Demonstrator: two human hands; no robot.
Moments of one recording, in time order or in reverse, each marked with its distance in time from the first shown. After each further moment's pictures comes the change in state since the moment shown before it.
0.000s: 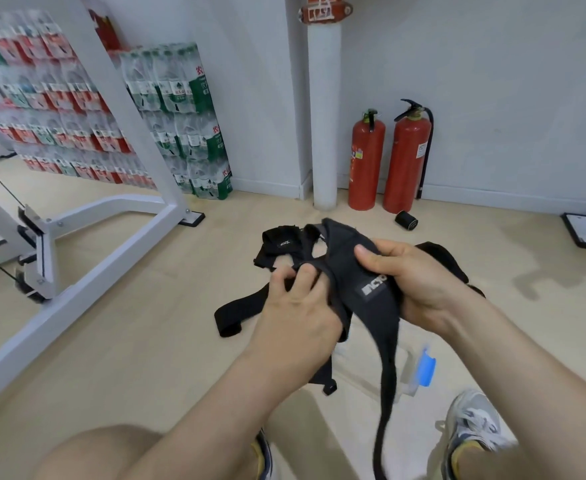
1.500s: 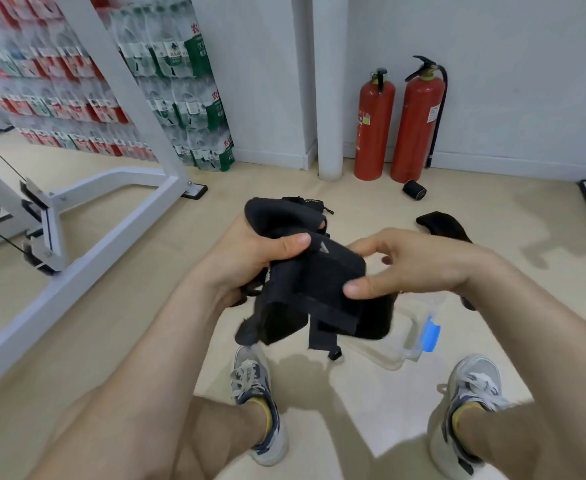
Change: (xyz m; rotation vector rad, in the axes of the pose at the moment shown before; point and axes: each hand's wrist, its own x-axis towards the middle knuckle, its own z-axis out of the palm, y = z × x) left_hand 0.004 -0.064 -0.027 -1.695 -0.073 -0.595; right_hand -0.012 -0.014 0.001 -0.929 -0.439 0.073
